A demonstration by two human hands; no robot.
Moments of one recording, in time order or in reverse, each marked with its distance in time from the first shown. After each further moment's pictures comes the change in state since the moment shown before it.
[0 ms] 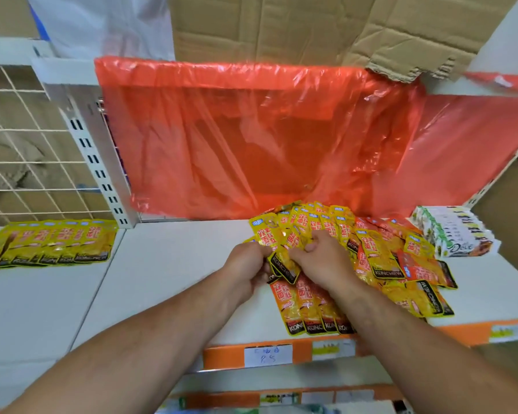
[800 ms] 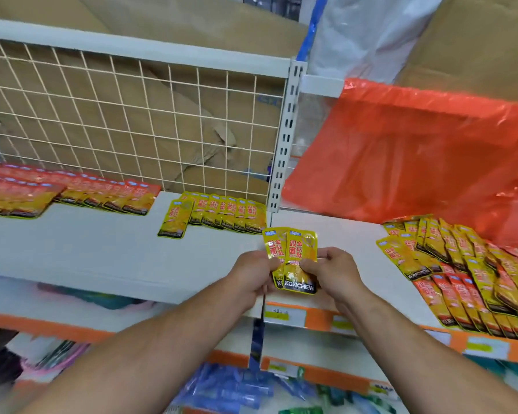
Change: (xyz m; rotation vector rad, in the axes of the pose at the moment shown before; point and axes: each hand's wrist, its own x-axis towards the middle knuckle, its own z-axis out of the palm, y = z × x) left_hand -0.096 -0.036 -0.308 -0.017 0.077 0.070; right_hand -0.144 -0.191 0.186 0.467 -0.189 0.075
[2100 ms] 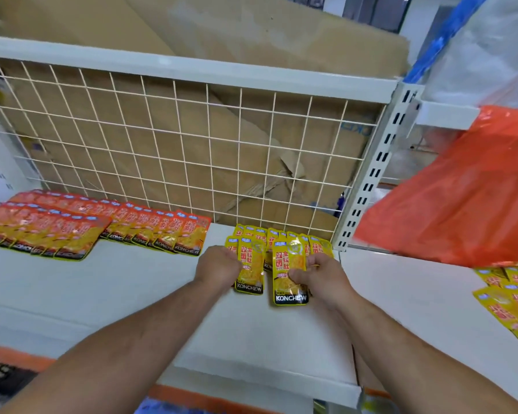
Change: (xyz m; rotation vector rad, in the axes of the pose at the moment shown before) left_hand 0.110 0.054 -0.215 0.564 0.473 0.150; right_hand 0.063 -0.085 0.167 -0.031 -0.224 -0.078
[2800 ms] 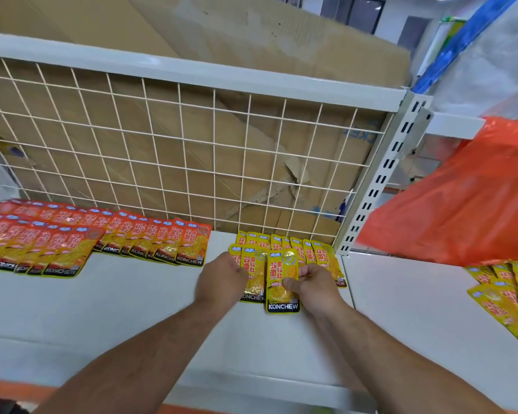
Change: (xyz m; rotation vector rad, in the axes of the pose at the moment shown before) left_hand 0.010 -0.024 -0.004 0.097 0.024 0.183; right_hand 0.002 0.000 0.045 0.061 0.111 0.102
